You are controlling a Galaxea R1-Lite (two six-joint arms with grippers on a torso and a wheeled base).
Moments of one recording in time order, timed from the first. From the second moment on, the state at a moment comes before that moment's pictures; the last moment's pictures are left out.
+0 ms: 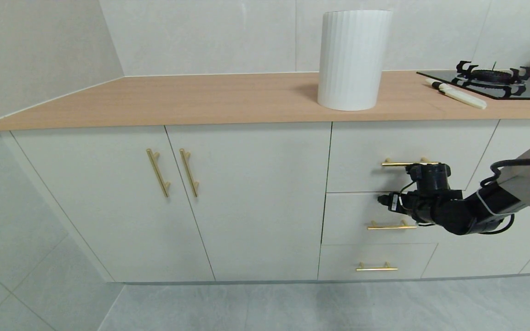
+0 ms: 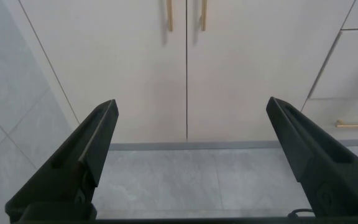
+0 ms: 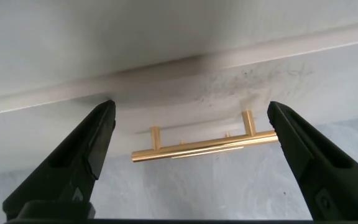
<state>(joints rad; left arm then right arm) 0.01 0.00 0.00 -0.01 -0.01 0.01 0.14 2.27 -1.19 -0.56 -0.17 0.27</state>
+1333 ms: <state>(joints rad) 0.01 0.00 0.00 -0.01 -0.01 0.01 0.21 1.24 -0.58 -0.53 -0.42 0.15</state>
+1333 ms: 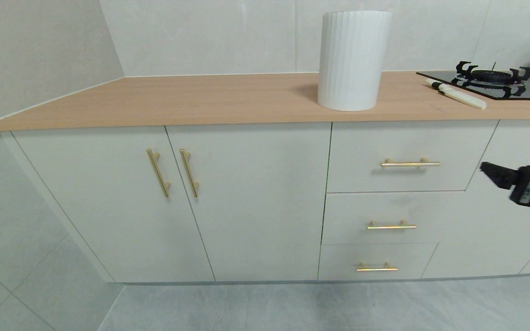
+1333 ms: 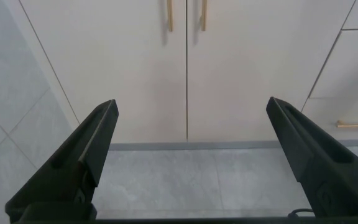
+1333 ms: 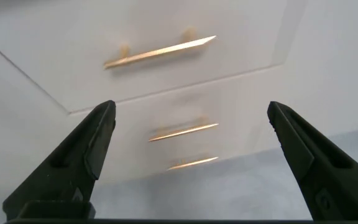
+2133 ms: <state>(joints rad) 0.01 0.00 0.00 -0.01 -0.01 0.01 0.09 0.22 -0.34 -0.02 -0.72 -0.18</state>
